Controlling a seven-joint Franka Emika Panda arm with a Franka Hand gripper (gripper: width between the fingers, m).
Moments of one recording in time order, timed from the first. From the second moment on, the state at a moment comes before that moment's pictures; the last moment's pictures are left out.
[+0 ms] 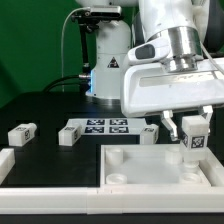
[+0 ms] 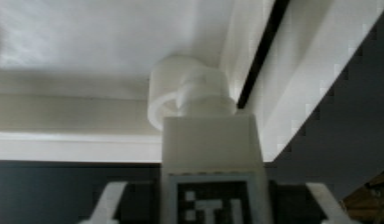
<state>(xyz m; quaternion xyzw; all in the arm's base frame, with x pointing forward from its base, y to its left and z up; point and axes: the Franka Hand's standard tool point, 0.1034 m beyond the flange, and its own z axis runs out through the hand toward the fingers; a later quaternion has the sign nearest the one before) 0.594 0.107 0.081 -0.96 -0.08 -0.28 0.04</state>
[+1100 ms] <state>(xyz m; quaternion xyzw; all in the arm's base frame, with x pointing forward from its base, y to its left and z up) 0.606 0.098 0.074 -0.95 -0.07 -0.29 0.04</state>
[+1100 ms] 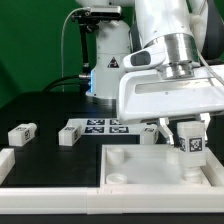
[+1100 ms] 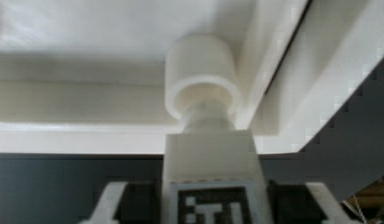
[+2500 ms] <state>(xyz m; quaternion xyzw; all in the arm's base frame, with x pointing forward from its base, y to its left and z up) 0.595 0.111 0.078 -0.96 -0.06 -0.26 0.05</state>
